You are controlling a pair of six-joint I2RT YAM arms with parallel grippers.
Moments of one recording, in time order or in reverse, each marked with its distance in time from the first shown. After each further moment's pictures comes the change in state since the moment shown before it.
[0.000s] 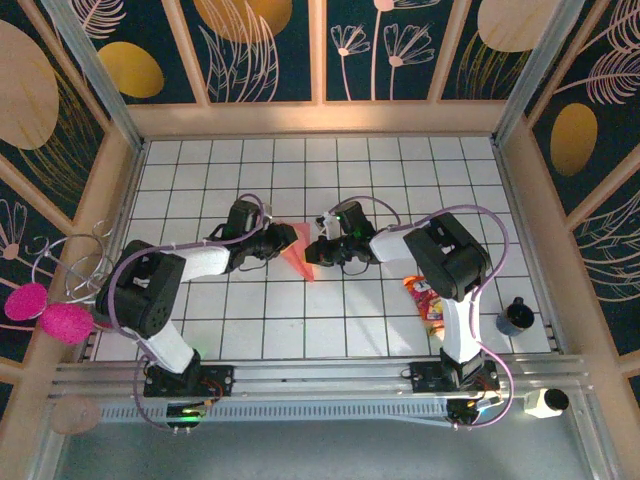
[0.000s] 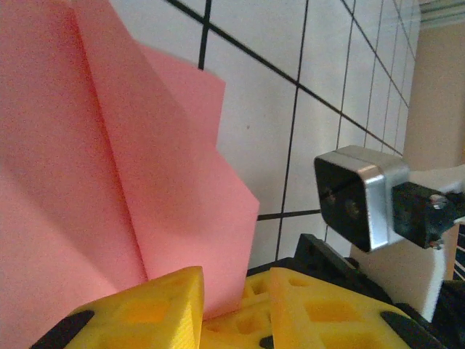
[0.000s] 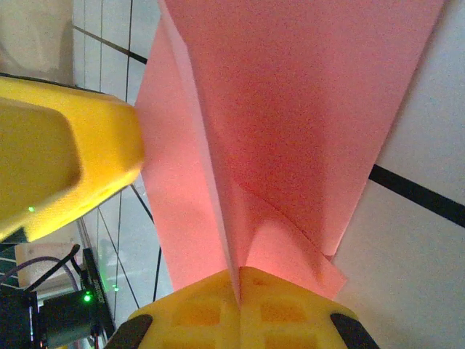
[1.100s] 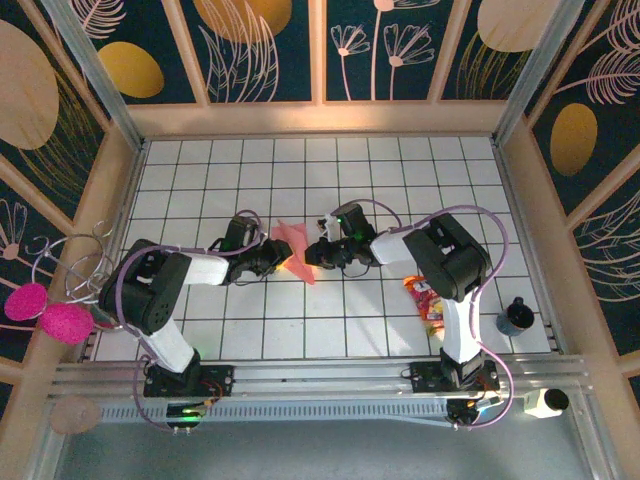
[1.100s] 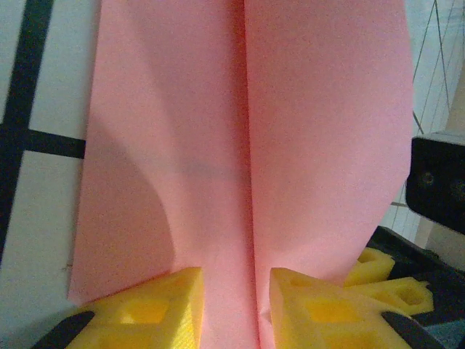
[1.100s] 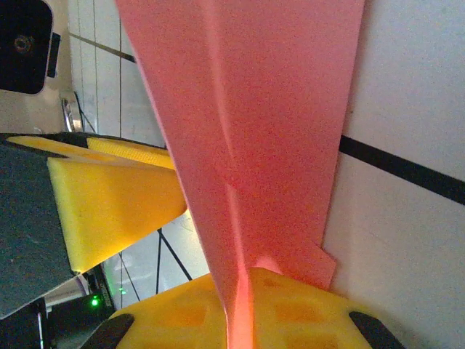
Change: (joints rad) left arm 0.002 0.019 -0.124 0.074 -0.013 -0.069; right arm 0.007 -0.003 -0.027 0.031 0.008 0.060
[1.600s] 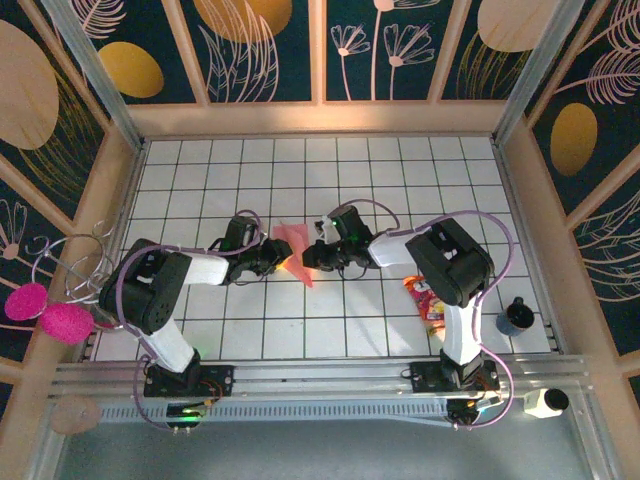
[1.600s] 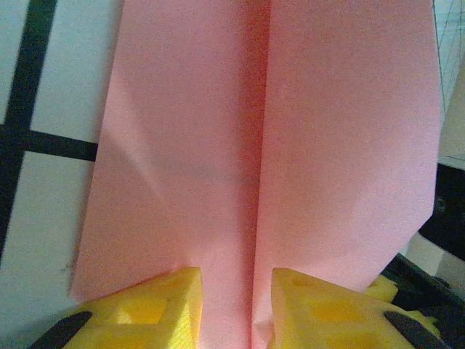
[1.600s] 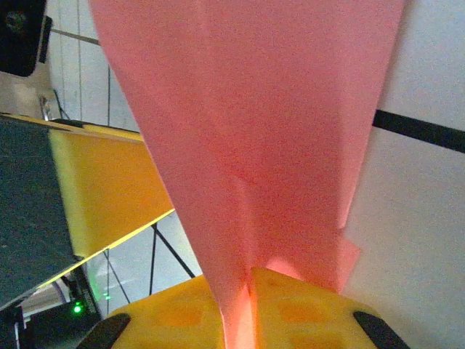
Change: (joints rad) left arm 0.001 0.003 0.000 0.008 0.005 -0.016; right arm 0.044 -0.045 -0.001 -0.071 0.095 -0.012
